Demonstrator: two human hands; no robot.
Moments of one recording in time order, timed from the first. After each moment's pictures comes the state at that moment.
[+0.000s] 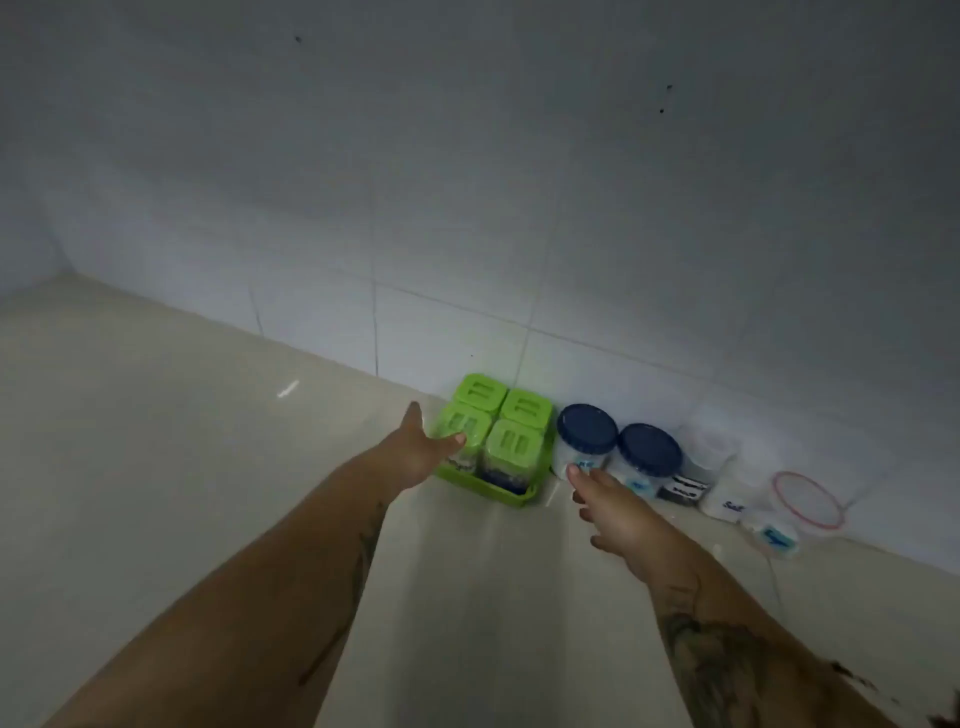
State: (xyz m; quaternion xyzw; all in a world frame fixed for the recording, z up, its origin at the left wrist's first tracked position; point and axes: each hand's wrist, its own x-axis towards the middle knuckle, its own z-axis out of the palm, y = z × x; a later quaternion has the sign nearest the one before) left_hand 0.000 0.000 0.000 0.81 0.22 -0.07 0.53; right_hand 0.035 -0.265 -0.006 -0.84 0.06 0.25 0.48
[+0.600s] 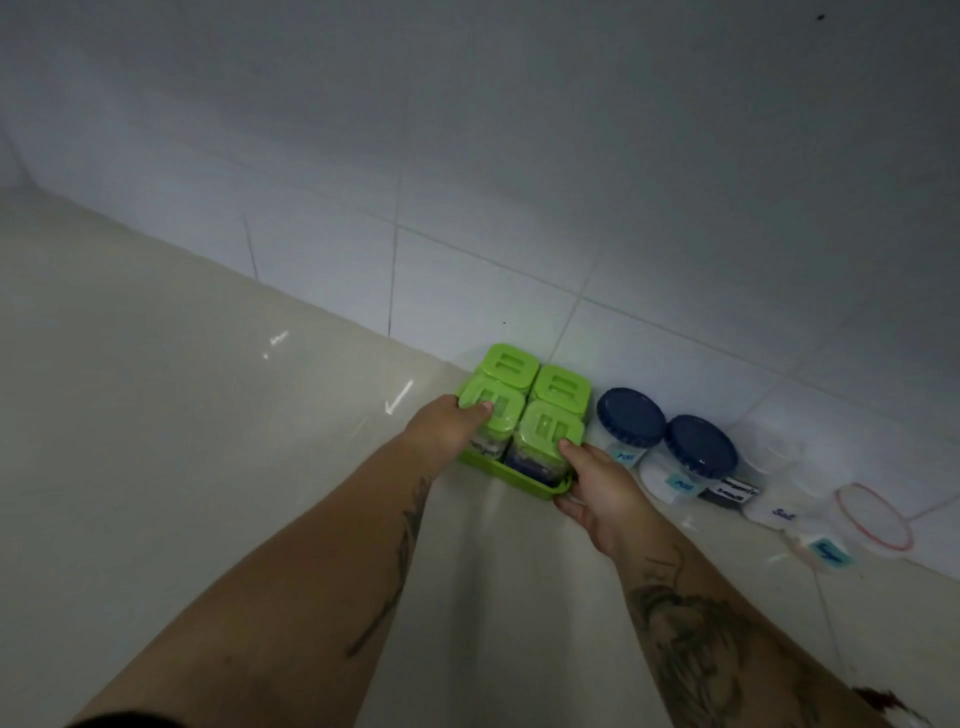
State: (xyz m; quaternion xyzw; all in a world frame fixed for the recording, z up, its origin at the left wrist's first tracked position) left_hand 0.034 0.008 -0.044 0.76 0.23 -0.04 0.61; right_hand 0.054 -0.192 -0.039 -0.71 0.14 0.23 0.65
